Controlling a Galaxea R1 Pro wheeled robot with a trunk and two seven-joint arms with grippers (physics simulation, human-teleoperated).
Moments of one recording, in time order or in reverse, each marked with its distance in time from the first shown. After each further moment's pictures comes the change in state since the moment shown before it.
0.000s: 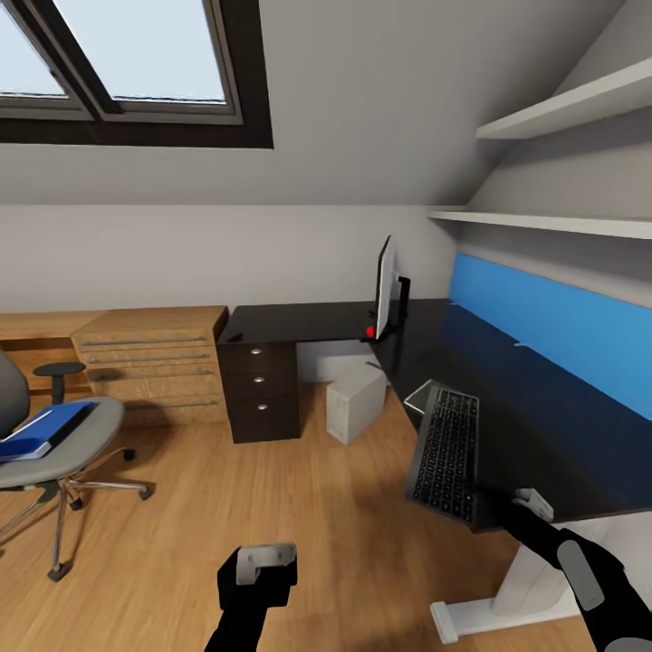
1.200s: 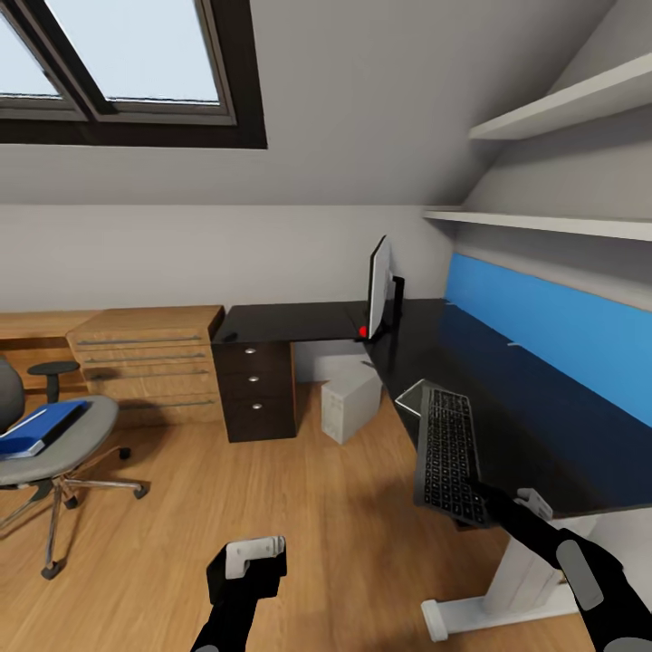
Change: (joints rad) left arm 0.000 -0.003 0.052 -0.010 0.000 0.000 0.000; right arm 0.000 0.002 0.001 0.001 -0.005 -0.001 0.004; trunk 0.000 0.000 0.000
